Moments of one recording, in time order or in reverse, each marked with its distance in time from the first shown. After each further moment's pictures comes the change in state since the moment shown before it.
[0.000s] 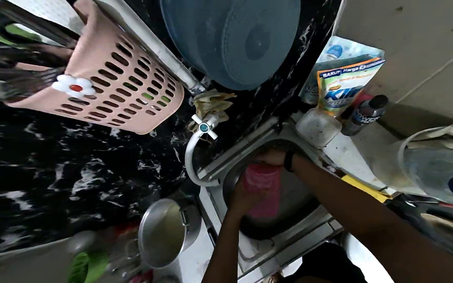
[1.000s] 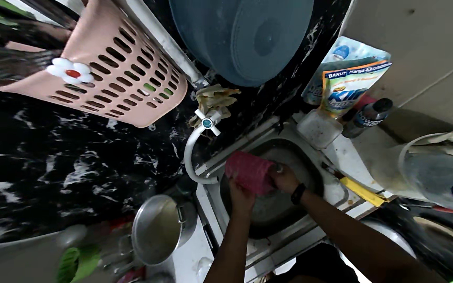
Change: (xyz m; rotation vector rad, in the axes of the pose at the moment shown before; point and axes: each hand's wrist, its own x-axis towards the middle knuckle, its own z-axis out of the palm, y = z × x) left_hand 0.027 -0.020 0.039 -1.389 0.214 -0.066; right_hand -0.039 0.059 0.049 0.342 0.384 0.031
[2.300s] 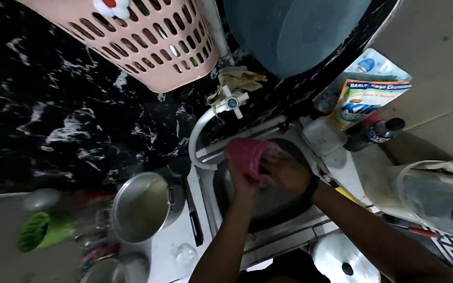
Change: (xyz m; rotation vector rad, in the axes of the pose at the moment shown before) left_hand 0.005 0.005 0.041 -0.129 0.040 0.004; right_hand -0.022 -0.061 -0.022 -0.981 -0.260 -0.901
